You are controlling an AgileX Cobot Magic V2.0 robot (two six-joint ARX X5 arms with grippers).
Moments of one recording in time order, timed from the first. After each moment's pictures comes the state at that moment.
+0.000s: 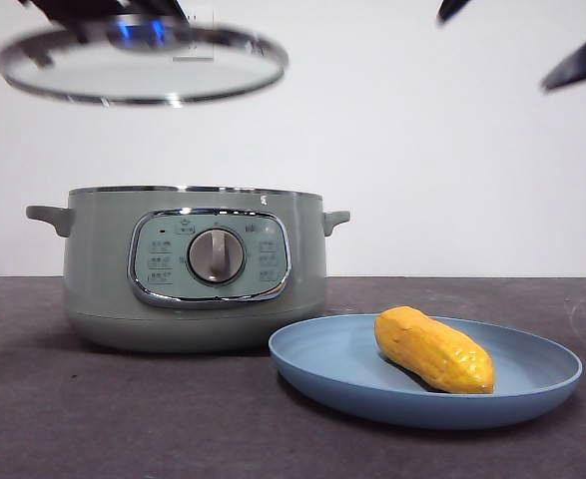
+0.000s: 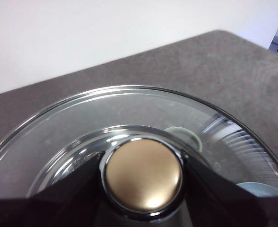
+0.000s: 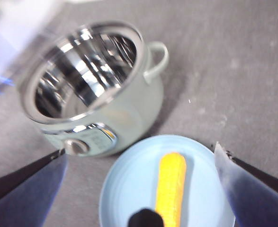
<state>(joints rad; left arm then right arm) -0.34 1.29 1.14 -0.20 0.26 0.05 0.56 0.77 0.77 -0.44 -0.02 0.32</state>
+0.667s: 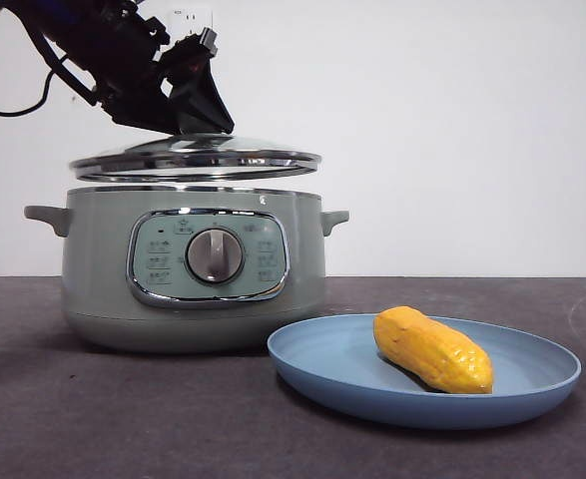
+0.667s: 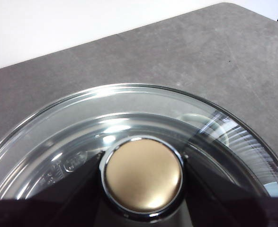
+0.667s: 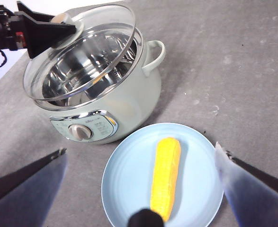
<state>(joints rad) -0.36 1.54 1.14 -0.01 0.25 0.07 0.56 0.63 0.77 -0.59 -0.02 0.32</state>
